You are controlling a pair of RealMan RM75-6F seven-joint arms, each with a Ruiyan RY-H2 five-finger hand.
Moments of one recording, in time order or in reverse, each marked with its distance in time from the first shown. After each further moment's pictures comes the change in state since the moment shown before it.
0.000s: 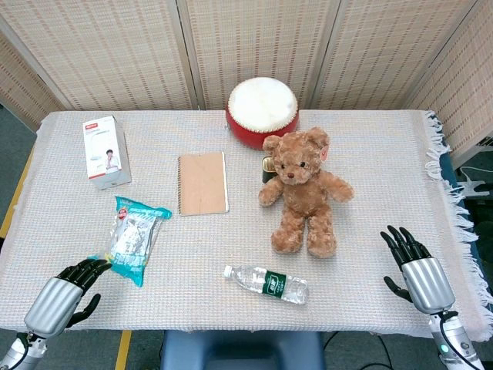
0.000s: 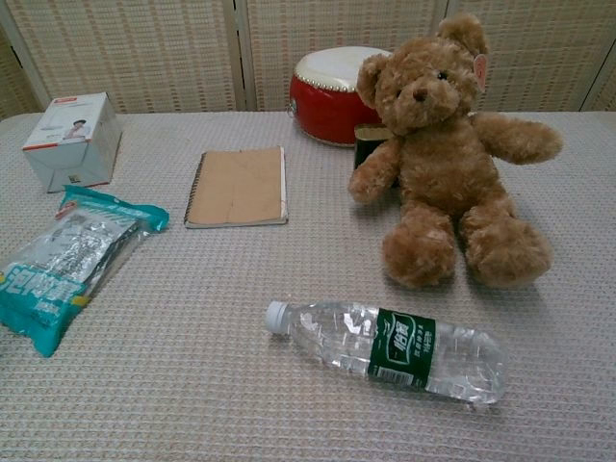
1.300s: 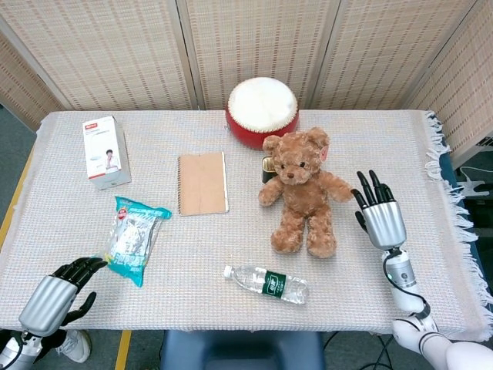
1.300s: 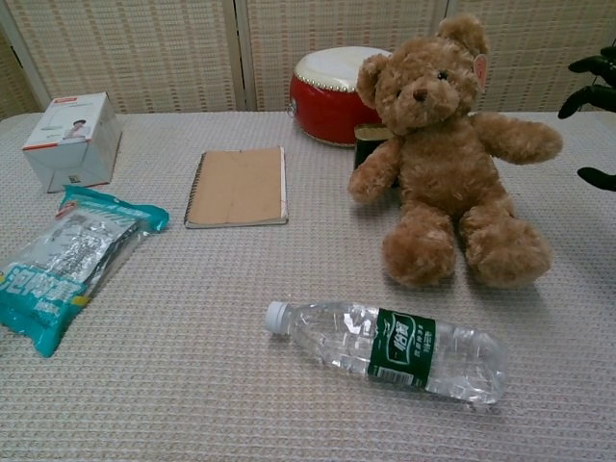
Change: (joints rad) left arm -0.001 0.022 -0.004 -0.011 -0.025 -0.004 -0.044; right arm 0.341 -0.587 0.239 0.918 0.049 0.017 0.046
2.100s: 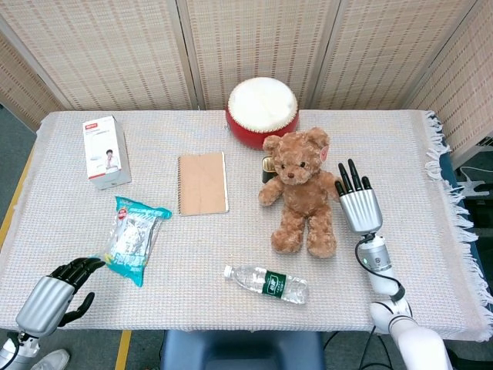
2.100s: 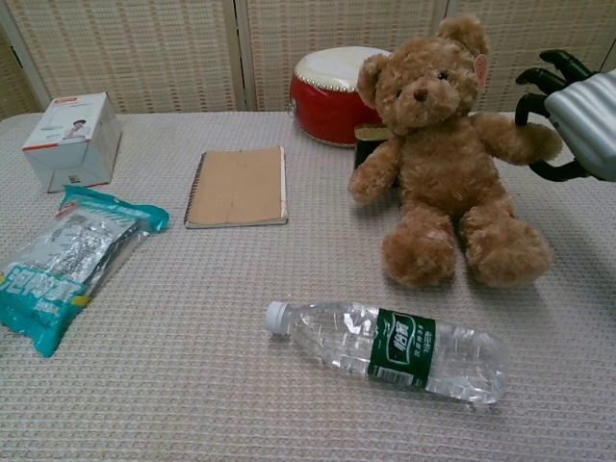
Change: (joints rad) left arm 0.005 0.010 0.001 -0.003 0.004 0.011 -0.023; right arm 0.155 -0.198 -0.004 0.322 0.085 -0.053 -0.050
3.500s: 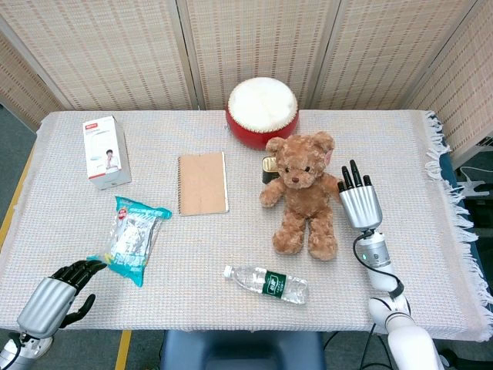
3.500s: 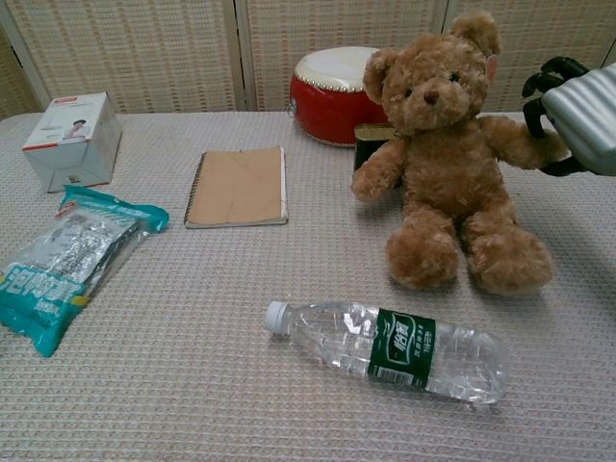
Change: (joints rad) left arm -0.001 0.006 0.007 -0.012 -0.001 -0.023 0.015; right arm 0.028 -0.034 -0.040 0.087 0.063 -0.036 -0.030
